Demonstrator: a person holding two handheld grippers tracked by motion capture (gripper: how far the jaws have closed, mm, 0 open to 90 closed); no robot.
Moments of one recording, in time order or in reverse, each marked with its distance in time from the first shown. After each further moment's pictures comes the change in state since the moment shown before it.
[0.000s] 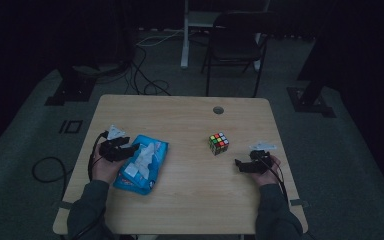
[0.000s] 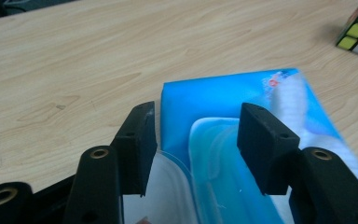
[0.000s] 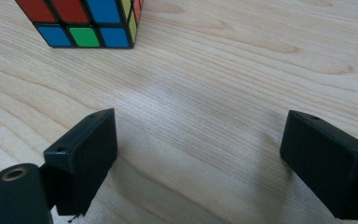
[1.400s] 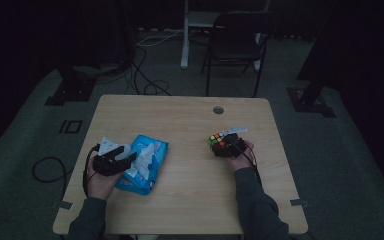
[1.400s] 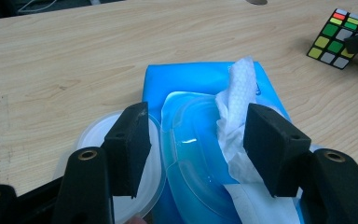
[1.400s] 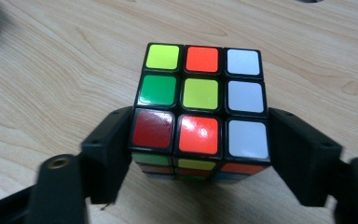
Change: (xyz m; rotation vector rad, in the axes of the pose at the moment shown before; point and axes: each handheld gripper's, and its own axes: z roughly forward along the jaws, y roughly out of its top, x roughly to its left) left arm -0.021 -0.024 -0.034 -0.063 0.021 -0.050; right arm 0.062 0.079 0.034 0.022 0.027 -0.025
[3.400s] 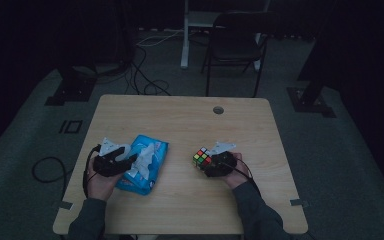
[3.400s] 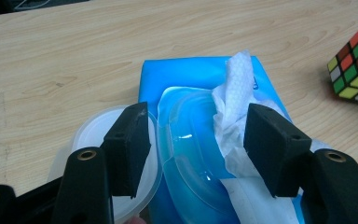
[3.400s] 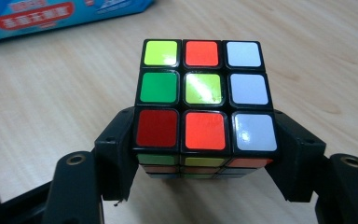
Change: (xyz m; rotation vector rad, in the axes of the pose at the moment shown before) left arm -0.003 0.000 0.000 0.016 -0.005 0.013; right arm 0.065 -0.022 -0.033 -0.036 0.208 -0.294
